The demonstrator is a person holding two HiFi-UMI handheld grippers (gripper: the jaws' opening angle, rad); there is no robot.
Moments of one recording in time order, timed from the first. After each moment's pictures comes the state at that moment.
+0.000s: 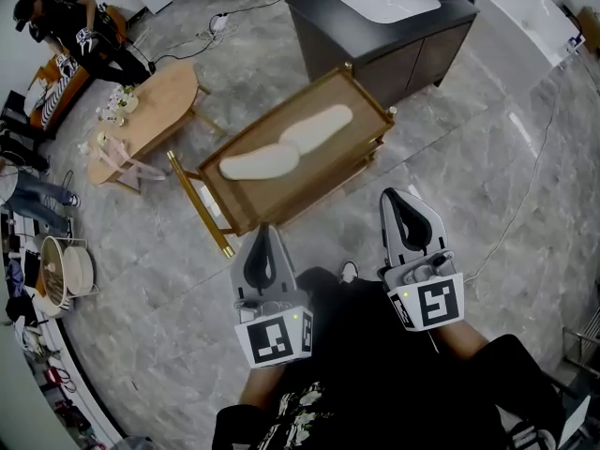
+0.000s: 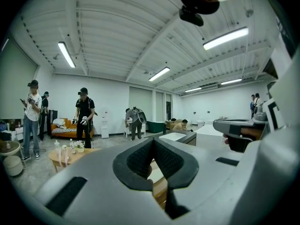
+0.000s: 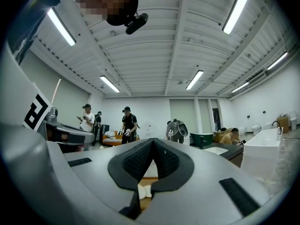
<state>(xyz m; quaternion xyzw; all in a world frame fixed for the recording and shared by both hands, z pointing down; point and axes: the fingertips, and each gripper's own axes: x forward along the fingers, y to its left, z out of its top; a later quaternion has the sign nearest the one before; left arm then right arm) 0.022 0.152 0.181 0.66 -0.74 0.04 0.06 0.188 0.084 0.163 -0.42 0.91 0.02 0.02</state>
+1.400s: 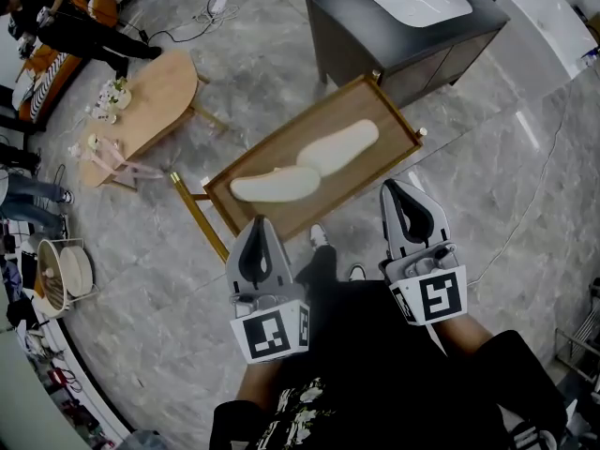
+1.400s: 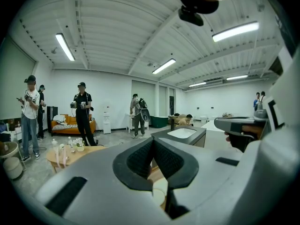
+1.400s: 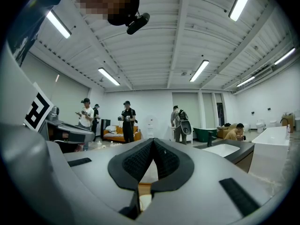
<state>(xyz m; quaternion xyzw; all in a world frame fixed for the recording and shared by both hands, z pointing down) -0.073 0.042 0.208 0.66 -0.75 0.06 0.09 0.095 -0.031 0.187 -0.41 0.91 0.01 -0.02</state>
